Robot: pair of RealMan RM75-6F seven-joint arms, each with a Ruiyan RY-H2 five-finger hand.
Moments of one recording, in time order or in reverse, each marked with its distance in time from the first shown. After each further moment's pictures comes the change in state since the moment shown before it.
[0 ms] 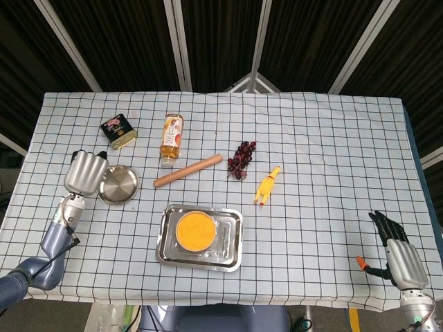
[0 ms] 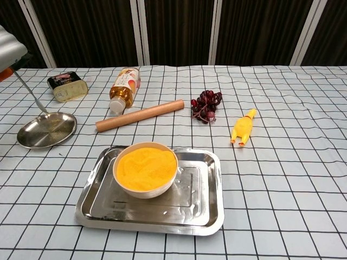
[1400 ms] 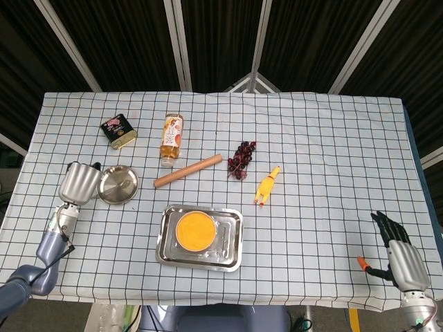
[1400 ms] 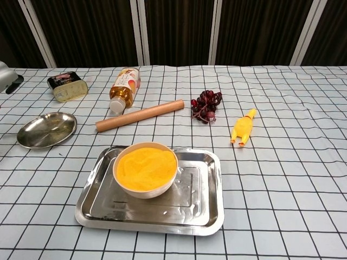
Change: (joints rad) left arm 0.057 -0.103 0.063 0.247 0.071 0.041 -0.220; right arm -0.011 0.004 -0.001 -0.011 0.001 0.013 0.002
